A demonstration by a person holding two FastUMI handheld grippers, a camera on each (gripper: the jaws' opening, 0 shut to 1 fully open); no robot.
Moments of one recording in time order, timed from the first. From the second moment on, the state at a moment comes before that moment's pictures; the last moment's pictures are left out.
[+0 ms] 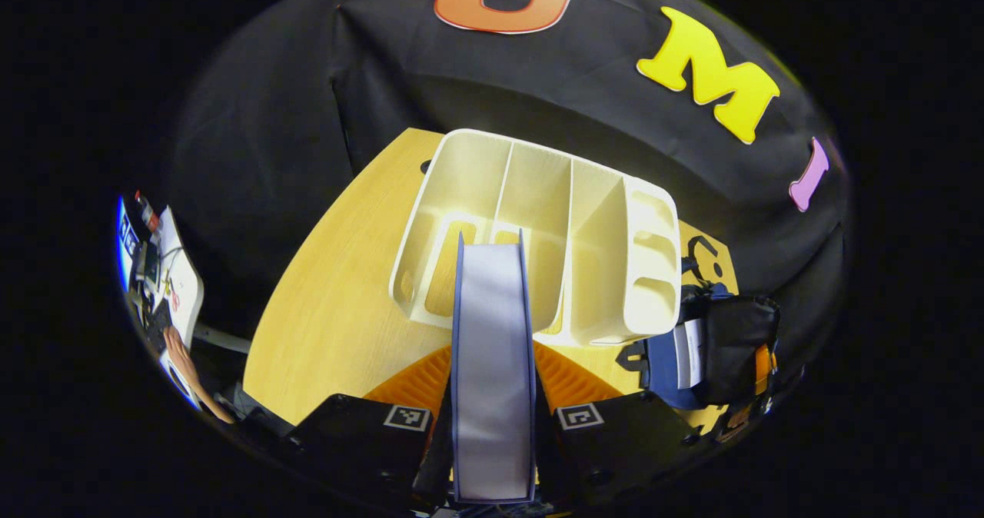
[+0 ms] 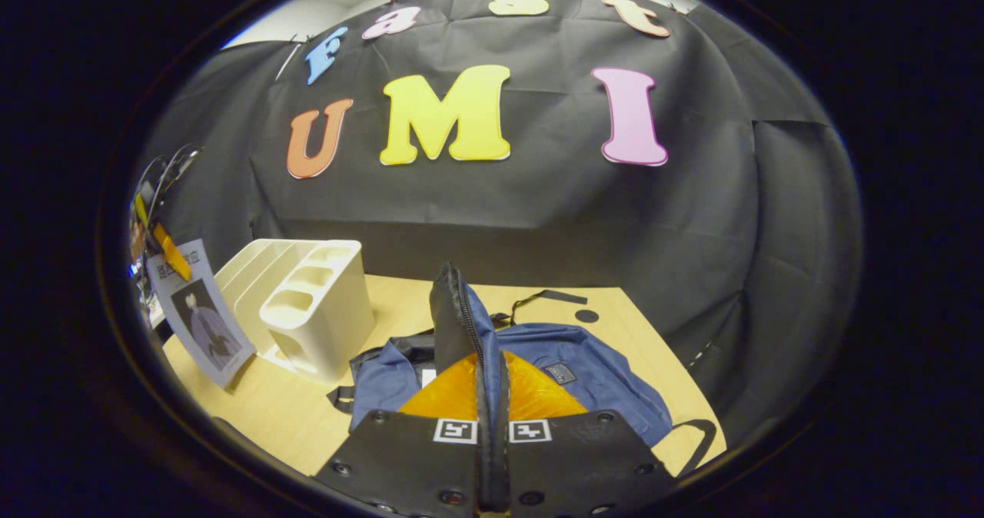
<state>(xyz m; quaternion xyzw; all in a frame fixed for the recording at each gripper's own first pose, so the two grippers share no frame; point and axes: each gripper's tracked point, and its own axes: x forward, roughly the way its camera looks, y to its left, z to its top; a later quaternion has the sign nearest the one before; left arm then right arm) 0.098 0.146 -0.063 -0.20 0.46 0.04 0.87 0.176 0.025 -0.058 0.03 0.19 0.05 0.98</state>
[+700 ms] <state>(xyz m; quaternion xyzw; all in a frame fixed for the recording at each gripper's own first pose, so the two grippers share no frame) 0.036 0.065 -0.090 -0.42 0.39 -0.04 0.82 0.178 0.024 -0.054 0.04 0.19 0.05 0.98</state>
